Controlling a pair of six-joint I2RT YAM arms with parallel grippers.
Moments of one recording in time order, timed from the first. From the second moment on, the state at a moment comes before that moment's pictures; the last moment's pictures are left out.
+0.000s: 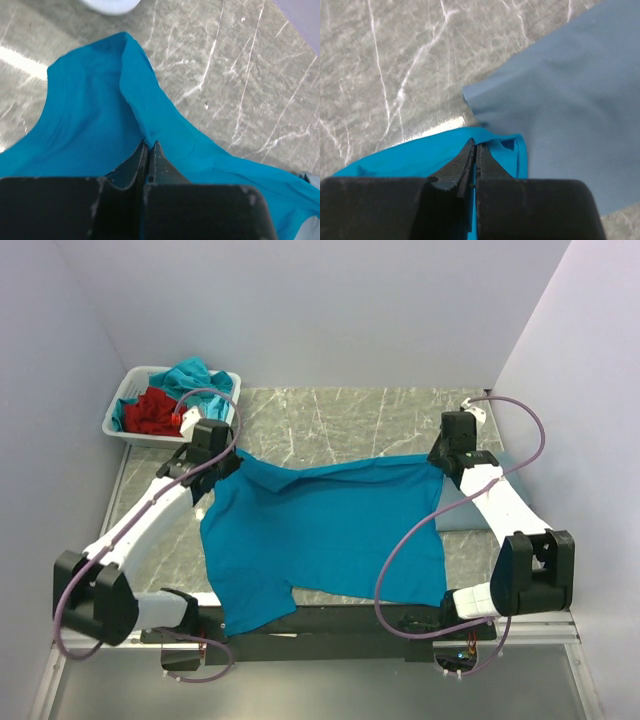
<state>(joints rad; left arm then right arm) -0.33 1.28 1.01 -0.41 -0.30 -0.88 0.08 1.39 1.01 -0.35 0.28 0.44</state>
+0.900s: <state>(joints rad) -0.37 1.11 0.80 -0.55 -0.36 -0.97 0.08 1.21 0.86 -0.63 0.22 0.49</state>
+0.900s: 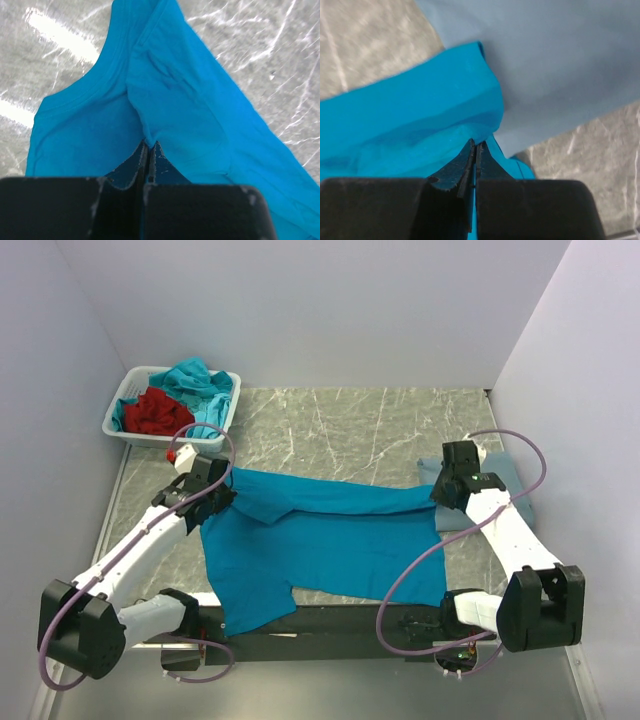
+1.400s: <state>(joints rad) -0.37 1.13 0.74 -0.51 -0.34 -0.98 0.09 1.13 0.79 -0.67 0.18 0.49</state>
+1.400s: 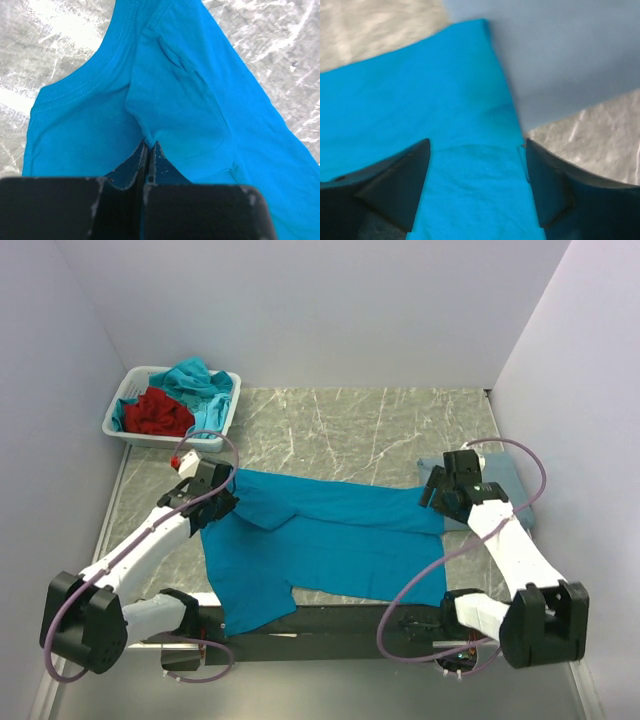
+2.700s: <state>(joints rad) -0.24 1.68 0.99 -0.27 -0.08 -0.91 1.00 2.05 1.41 -0.23 0.05 0.53</state>
